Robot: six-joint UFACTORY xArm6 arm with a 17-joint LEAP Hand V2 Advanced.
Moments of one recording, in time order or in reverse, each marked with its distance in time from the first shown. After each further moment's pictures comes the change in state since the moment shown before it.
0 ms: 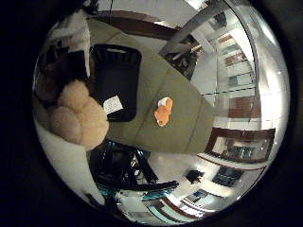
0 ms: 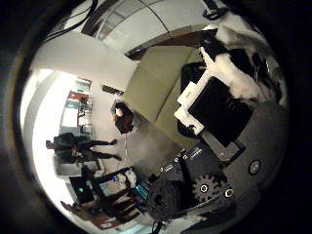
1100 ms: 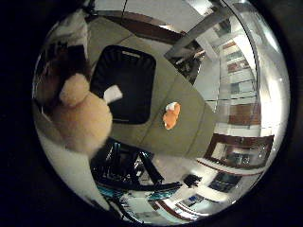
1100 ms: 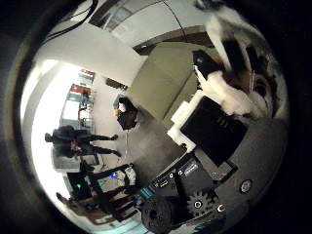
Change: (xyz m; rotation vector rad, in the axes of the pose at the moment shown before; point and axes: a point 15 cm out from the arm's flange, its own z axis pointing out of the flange) arm -0.040 -0.002 0.000 0.008 -0.016 -0.065
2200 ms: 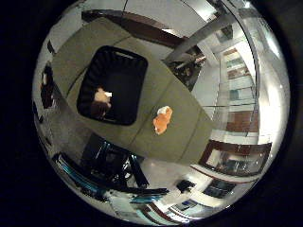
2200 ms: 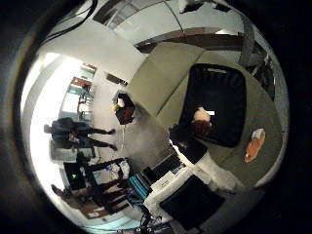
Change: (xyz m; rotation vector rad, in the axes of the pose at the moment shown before) arm 0.105 0.009 -0.026 0.025 0.050 -0.021
